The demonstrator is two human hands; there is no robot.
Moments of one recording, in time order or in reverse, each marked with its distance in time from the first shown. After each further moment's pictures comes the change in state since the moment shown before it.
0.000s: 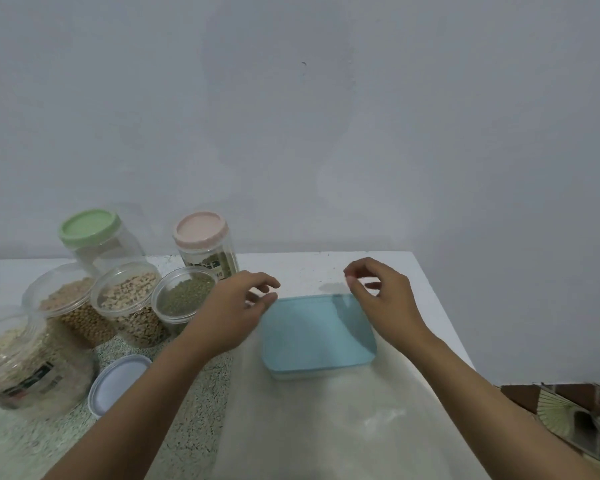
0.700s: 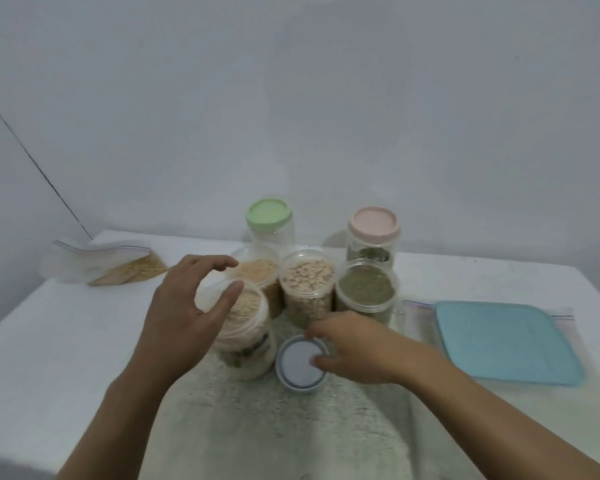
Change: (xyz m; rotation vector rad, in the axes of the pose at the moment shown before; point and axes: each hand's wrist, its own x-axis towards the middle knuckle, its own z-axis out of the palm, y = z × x) left_hand -0.149 -0.137 -0.219 0.121 0.489 -0.080; right_hand -0.037 -0.181 0.235 -0.590 -0.924 -0.322
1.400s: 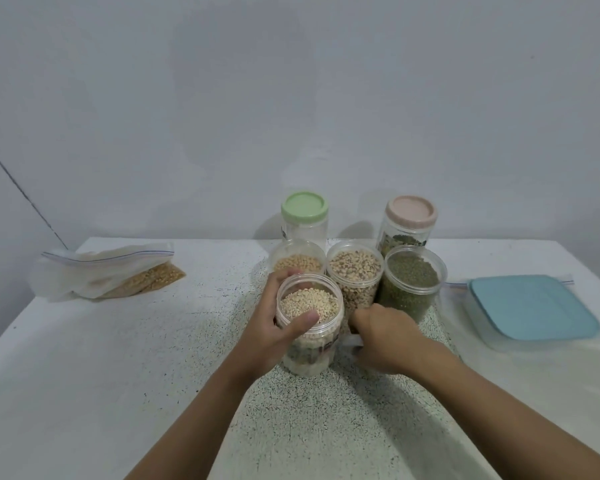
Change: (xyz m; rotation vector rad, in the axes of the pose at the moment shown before) left_hand 0.002 -0.095 0.035 -0.791 -0.511 -0.079; right_hand 0.053 -0.069 0.040 -0.232 0.059 0.488
